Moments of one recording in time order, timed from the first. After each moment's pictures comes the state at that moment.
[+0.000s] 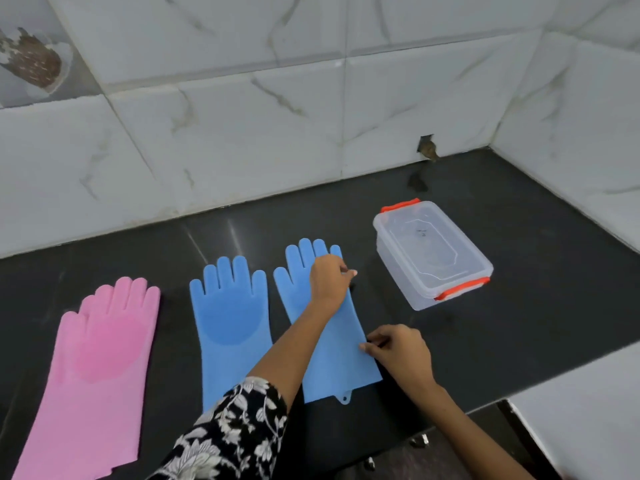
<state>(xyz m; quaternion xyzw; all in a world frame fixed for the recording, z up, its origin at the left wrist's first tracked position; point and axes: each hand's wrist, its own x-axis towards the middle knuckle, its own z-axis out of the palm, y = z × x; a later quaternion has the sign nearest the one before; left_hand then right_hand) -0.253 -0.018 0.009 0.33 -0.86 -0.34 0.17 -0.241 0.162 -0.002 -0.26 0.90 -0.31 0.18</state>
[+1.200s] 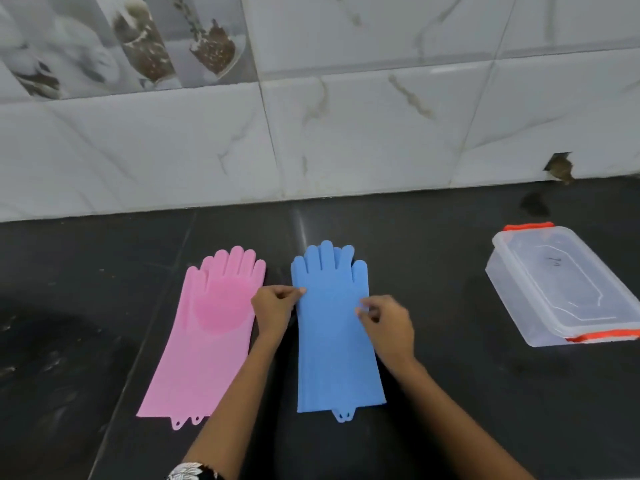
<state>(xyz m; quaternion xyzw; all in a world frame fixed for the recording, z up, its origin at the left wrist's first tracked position) -0.035 -0.145 -0.003 0.53 -0.63 -0.48 0.30 -0.164 0.007 0.001 -0.32 0.84 -0.40 0.18</state>
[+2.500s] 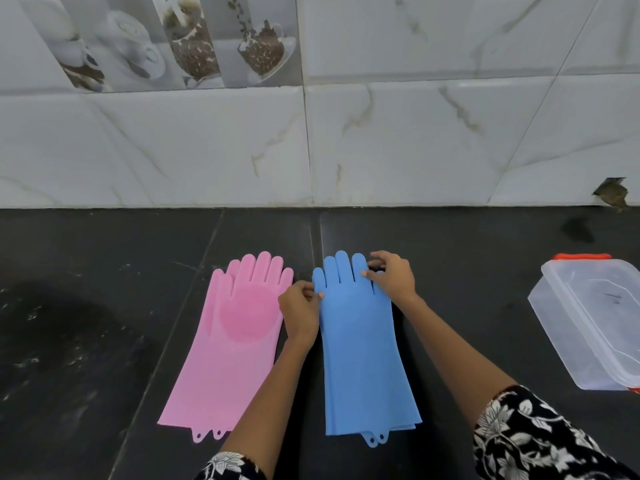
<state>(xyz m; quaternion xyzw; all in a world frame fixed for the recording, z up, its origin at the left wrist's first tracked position) -0.046 -0.167 -0.001 0.55 -0.66 -0.38 0.33 -0.227 -0.128 0.005 -0.38 0.82 -0.36 0.21</state>
